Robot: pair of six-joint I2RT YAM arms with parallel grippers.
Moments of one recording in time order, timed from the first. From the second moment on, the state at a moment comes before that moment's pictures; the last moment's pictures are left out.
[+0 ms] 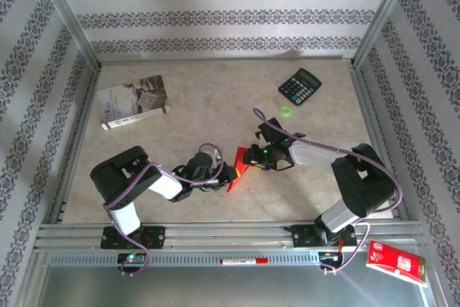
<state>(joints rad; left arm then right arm) -0.83 1.76 0.44 0.83 0.31 -1.27 0.54 1.57 0.77 -0.33 -0.41 0.74</state>
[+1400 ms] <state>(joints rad) -0.82 1.83 0.37 1.00 0.28 -1.40 0.61 1.65 0.86 -0.30 -0.41 0.64</state>
